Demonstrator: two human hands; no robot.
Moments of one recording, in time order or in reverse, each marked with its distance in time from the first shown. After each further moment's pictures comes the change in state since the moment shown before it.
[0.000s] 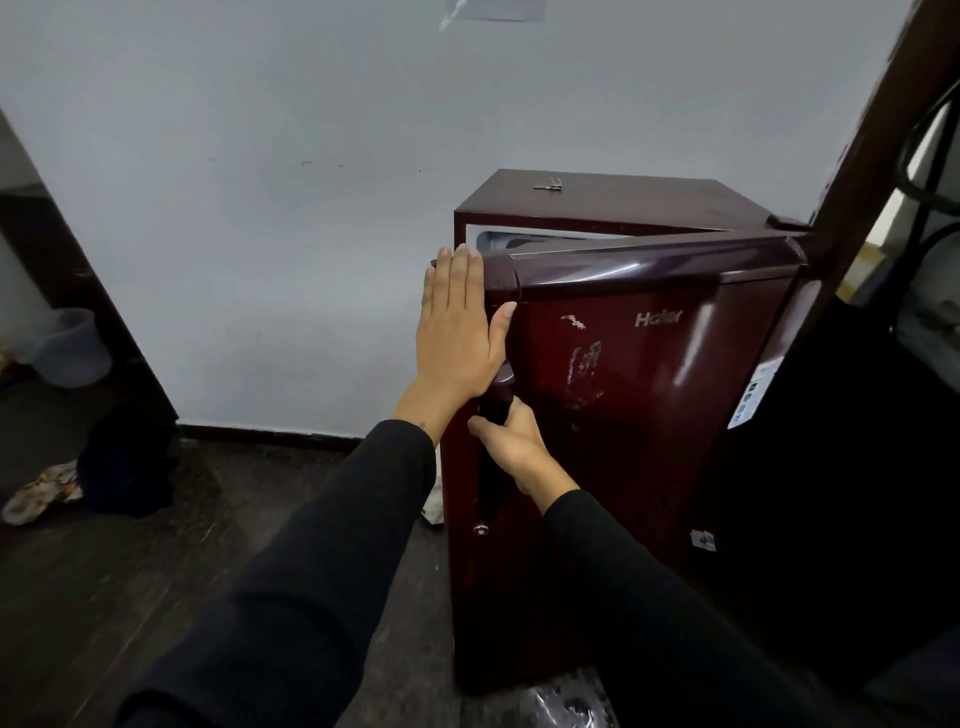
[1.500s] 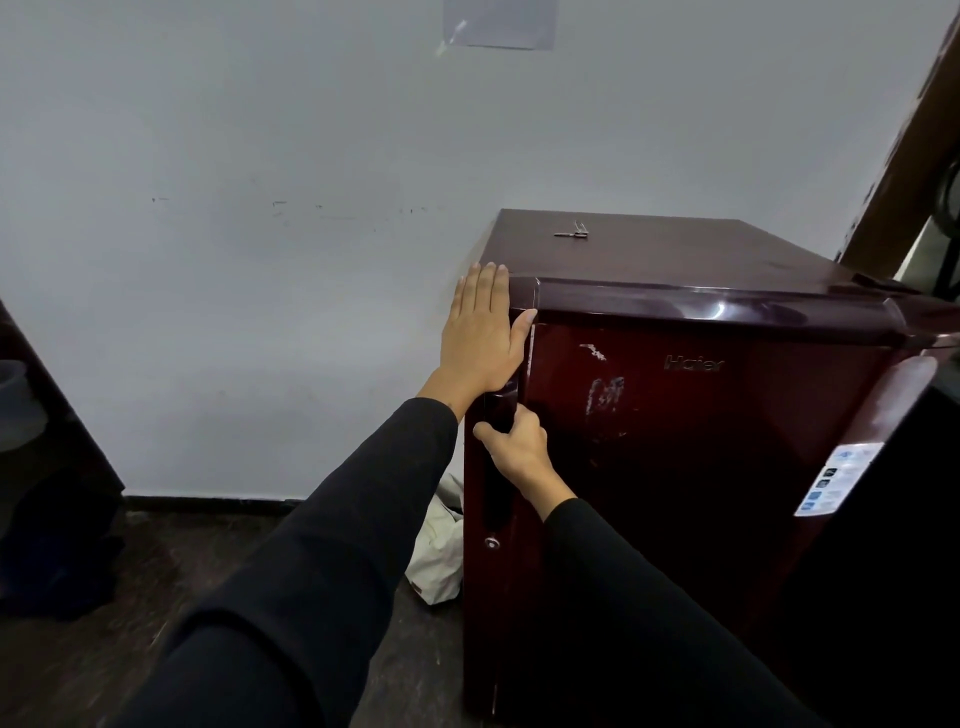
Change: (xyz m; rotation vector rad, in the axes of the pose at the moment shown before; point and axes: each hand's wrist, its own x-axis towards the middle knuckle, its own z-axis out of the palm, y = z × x) left_hand 0.150 -0.095 0.116 -0.064 -0.157 0.081; right_hand 0.168 -0.039 0.046 -0.144 0.216 -0.057
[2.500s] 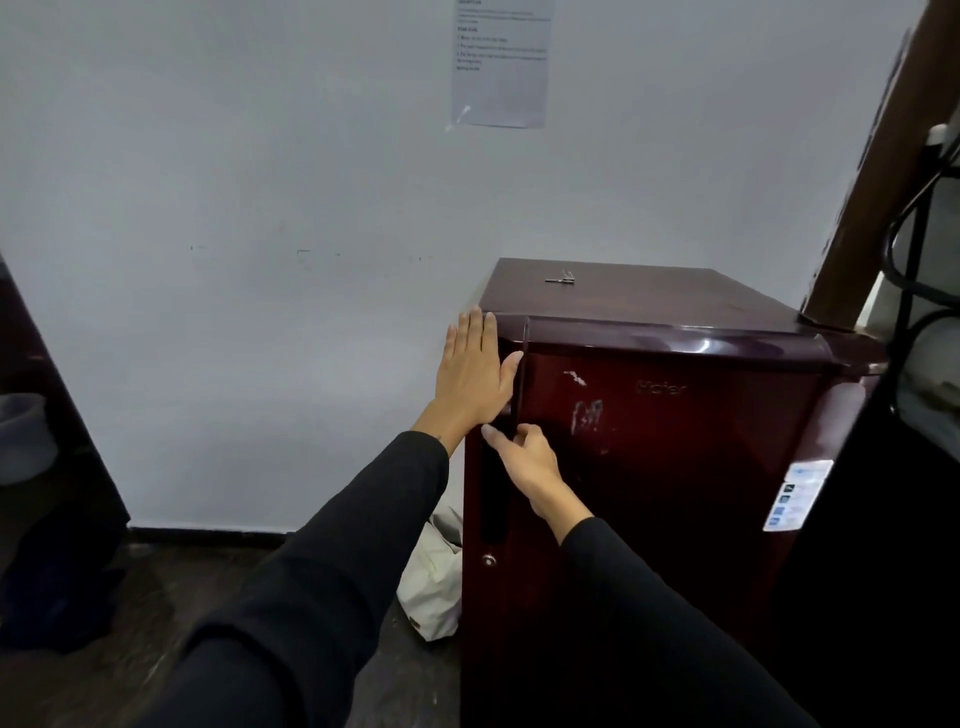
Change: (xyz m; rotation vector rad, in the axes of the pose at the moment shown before) left_hand -0.037 0.017 -0.044 0.017 -0.124 -0.064; right_hand -0.040 -0.020 -0.033 0.030 -0.061 0.092
